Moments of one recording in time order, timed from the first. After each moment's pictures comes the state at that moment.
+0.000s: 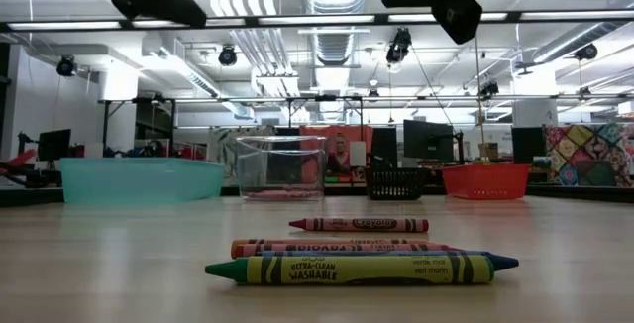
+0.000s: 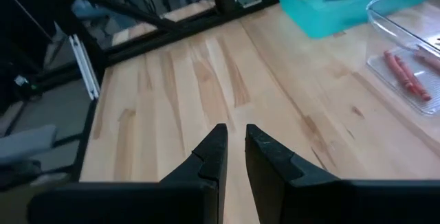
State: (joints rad) left arm -0.37 0.97 0.79 -0.46 -0.78 -0.35; right arm 0.37 1.33 0.84 0.04 0.37 0.52
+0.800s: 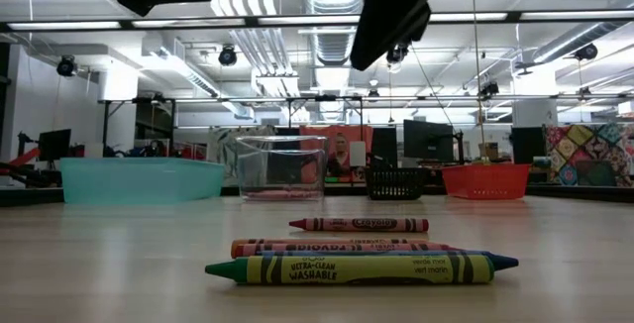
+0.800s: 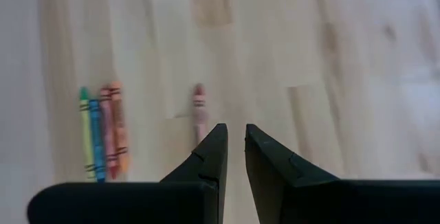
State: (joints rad) left arm -0.52 1.02 0.61 0.06 -0.75 -0.11; right arm 0.34 1.85 1.54 -0.79 0.19 0.45
